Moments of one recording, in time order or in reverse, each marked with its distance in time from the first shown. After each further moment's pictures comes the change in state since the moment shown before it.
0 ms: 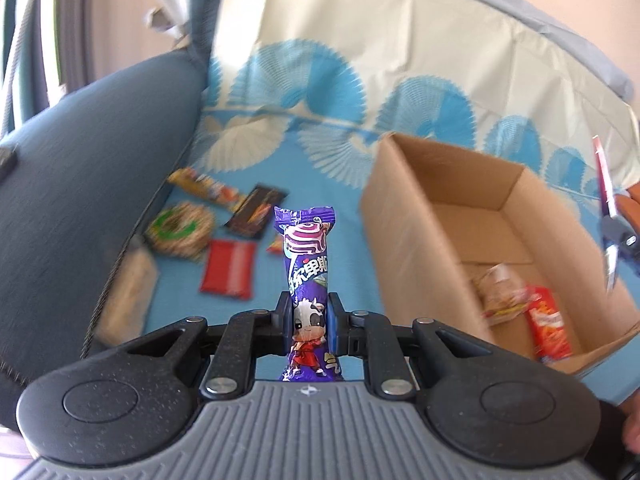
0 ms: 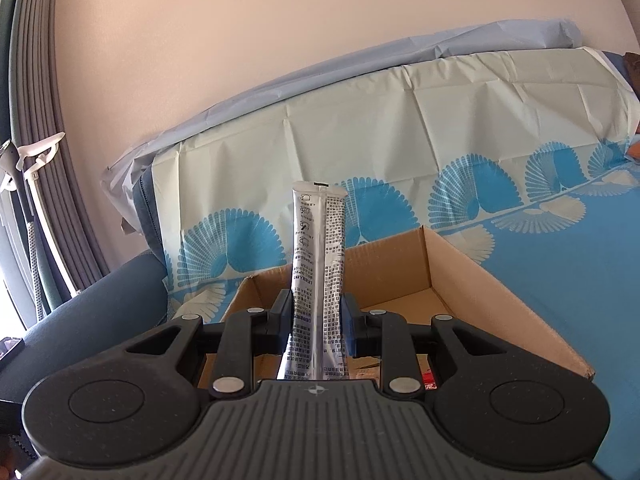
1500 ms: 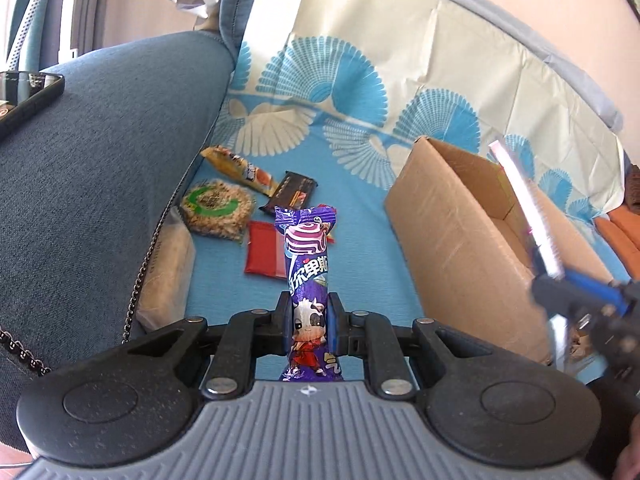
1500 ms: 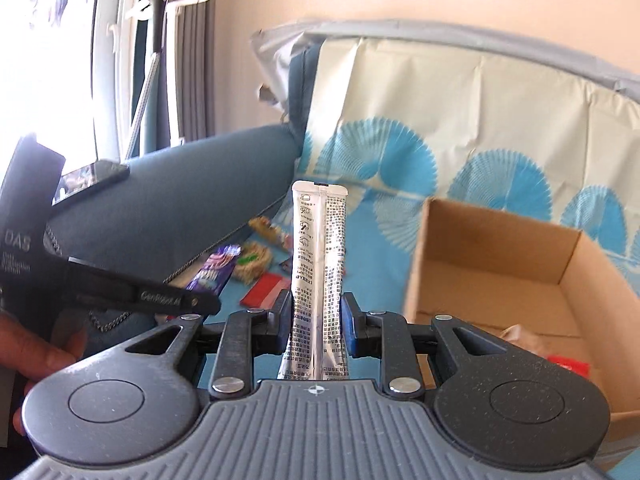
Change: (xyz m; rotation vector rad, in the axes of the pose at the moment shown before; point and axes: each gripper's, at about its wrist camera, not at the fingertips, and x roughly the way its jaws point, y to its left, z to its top) left arm 0.005 0.092 -0.026 -0.087 -0.009 -0.098; right arm -0.005 0.168 -0.047 -0.437 0.233 0.192
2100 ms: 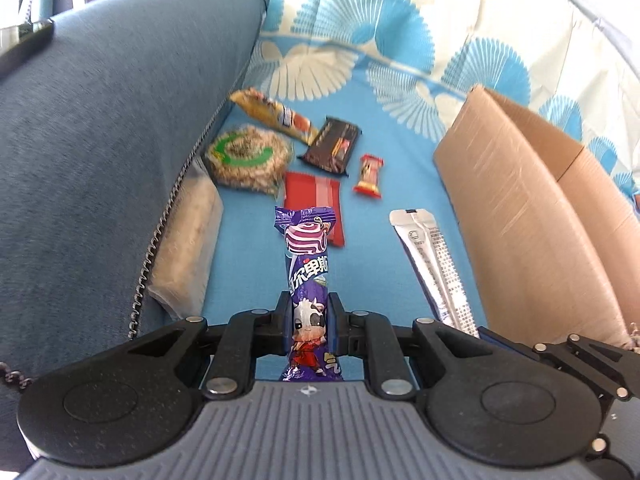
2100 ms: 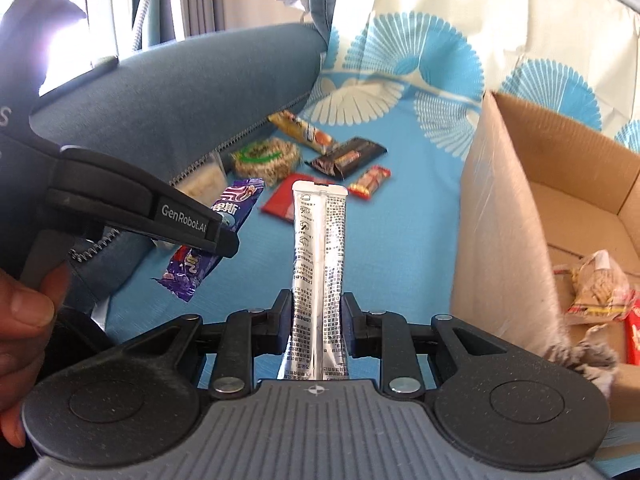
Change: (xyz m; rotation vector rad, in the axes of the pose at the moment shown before) left arm 0.038 0.009 0.002 -0.019 0.163 0.120; right arm 0.084 0.034 -0.038 -0.004 0.263 0.074
